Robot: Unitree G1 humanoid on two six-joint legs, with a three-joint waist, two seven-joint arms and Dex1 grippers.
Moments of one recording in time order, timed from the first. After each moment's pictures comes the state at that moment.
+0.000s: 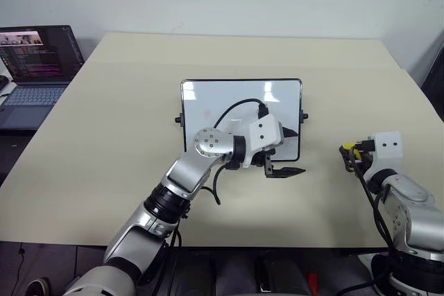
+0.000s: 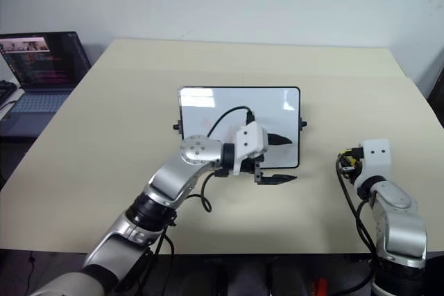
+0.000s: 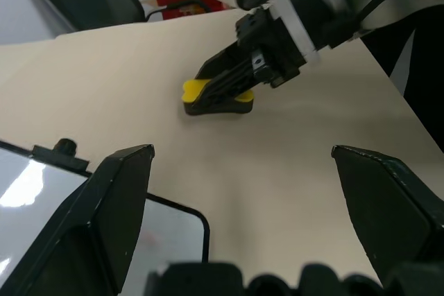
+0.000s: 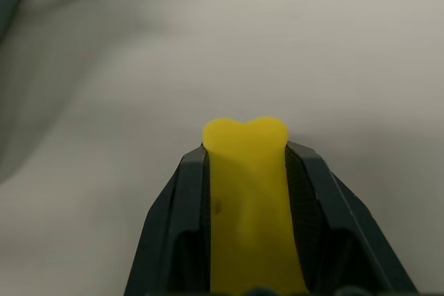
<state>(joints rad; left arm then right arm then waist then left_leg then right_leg) -0.69 0.26 -0.44 0.00 -0.16 0.31 -0.95 -0.14 -0.33 -0.36 -0.37 0.07 0.86 0.37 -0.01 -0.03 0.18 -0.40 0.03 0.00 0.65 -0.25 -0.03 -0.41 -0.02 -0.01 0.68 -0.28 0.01</state>
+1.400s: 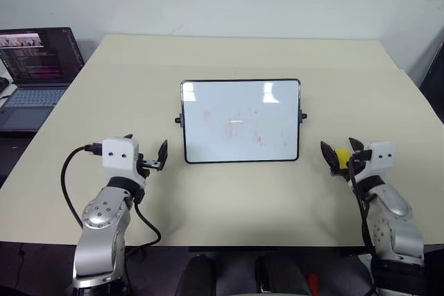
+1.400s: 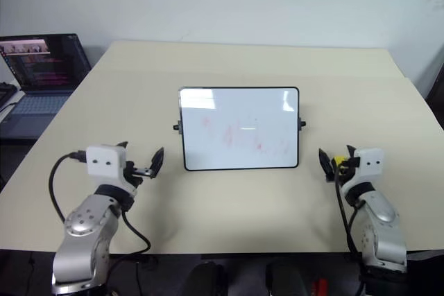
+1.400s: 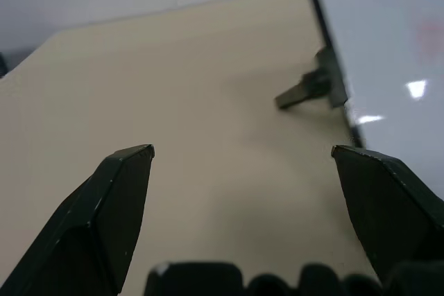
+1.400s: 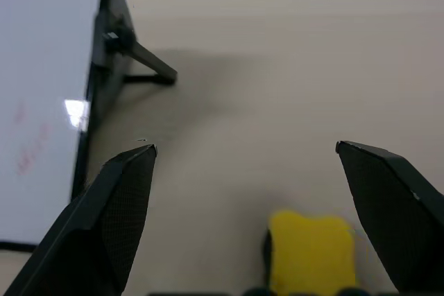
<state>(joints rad) 0.05 0.30 0.25 -0.41 -0.10 0.40 -0.24 -0.05 -0.28 -0.30 -0.11 0.28 0.22 0.40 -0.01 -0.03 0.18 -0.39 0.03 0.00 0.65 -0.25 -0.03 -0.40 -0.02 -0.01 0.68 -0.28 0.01</state>
